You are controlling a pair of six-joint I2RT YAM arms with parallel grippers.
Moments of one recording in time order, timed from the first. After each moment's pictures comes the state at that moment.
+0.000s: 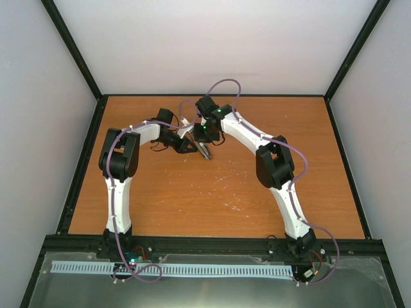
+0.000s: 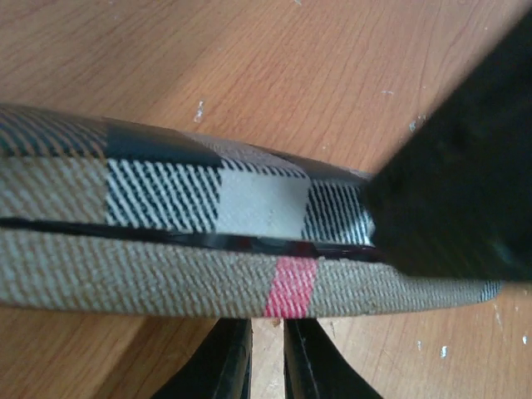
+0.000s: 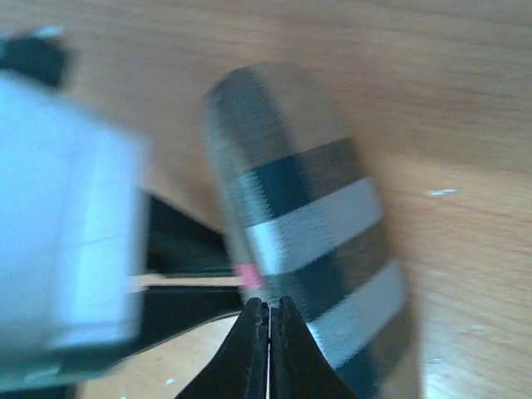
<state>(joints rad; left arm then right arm) -0.25 2.19 1.50 -0.55 0.81 0.47 0.62 2.32 2.08 -0.90 -0.21 0.54</state>
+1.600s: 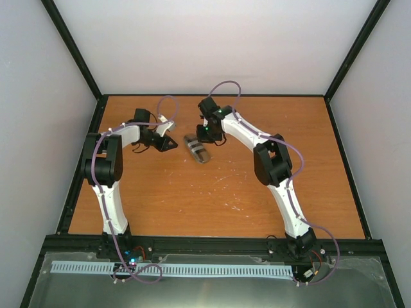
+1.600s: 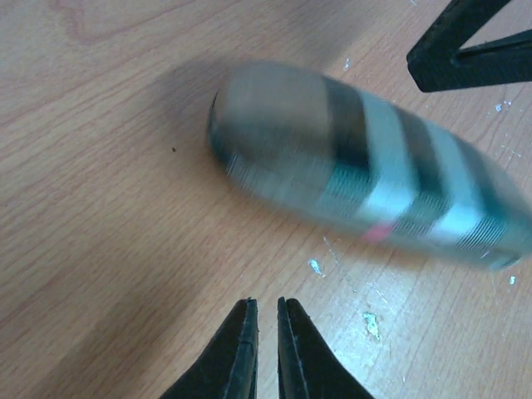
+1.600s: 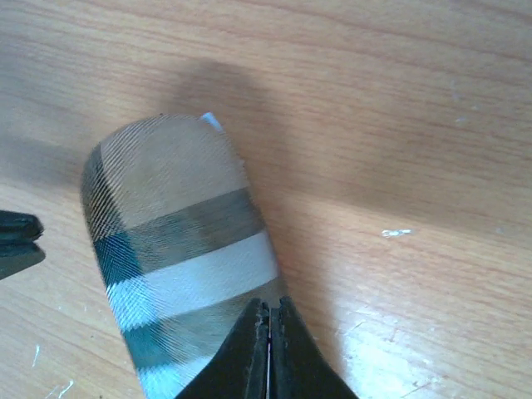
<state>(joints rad) -0.08 2.04 1.33 -0.47 0.73 0.48 0.60 2.38 2.11 -0.88 -0.20 0.48</state>
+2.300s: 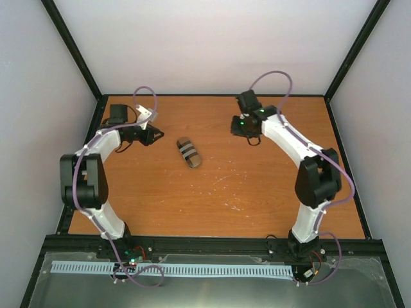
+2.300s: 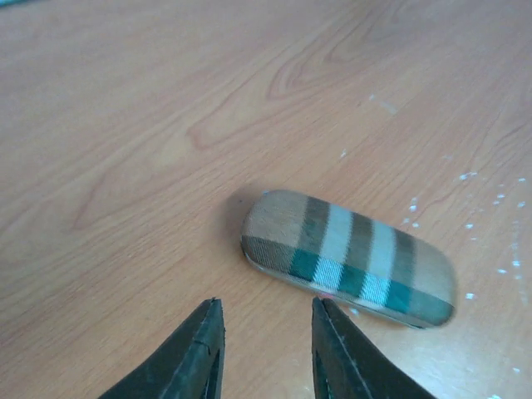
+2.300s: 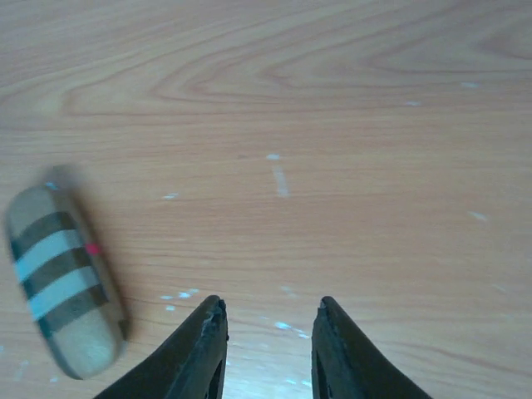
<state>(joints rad) 0.02 1.77 1.20 -0.40 0.73 0.44 0.47 1.88 1.64 -0.80 -0.02 0.52</state>
